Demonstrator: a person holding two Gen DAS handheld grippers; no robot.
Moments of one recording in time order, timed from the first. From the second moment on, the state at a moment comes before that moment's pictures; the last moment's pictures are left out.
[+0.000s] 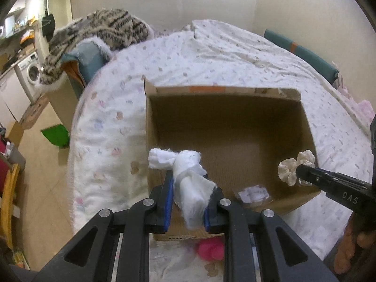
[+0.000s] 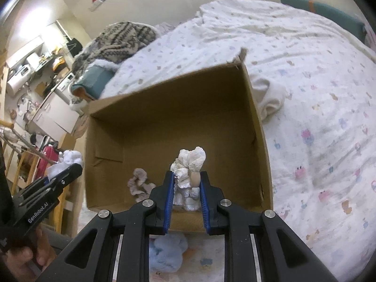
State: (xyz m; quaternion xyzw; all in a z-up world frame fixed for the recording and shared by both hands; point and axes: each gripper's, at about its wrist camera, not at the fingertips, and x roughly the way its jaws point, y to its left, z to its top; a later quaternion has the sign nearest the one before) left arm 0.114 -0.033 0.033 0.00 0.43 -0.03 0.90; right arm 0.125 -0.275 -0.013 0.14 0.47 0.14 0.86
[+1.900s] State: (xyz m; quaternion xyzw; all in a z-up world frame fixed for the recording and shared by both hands) left arm 0.117 -0.034 0.000 -0.01 0.46 -0.03 0.89; right arm 0.132 -0.266 -0.036 0.13 0.51 0.11 0.84
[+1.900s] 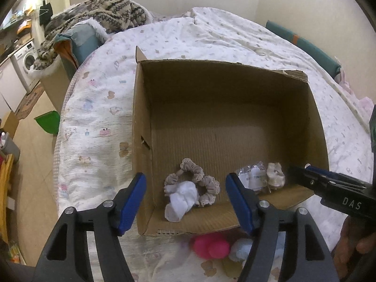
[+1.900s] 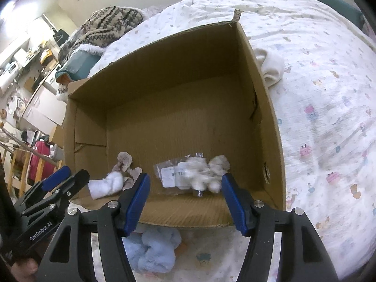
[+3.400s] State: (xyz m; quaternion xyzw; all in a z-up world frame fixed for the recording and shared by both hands) left arm 0.039 -0.006 0.026 -0.05 0.47 -0.01 0.88; right arm 0.054 -0.266 -0.015 0.15 0.51 0.14 0.84
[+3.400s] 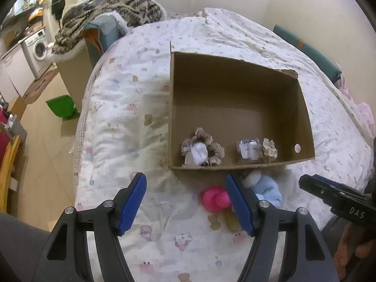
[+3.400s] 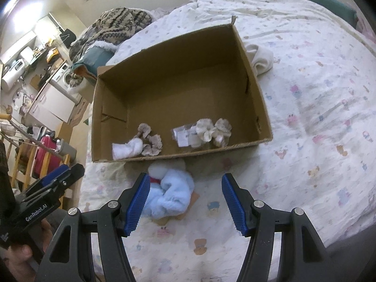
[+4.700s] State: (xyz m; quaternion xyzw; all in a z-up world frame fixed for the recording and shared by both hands) left arm 0.054 0.011 0.000 -0.08 0.51 0.04 0.86; right arm 0.082 -0.173 -0.090 0.01 0.59 0.17 0.79
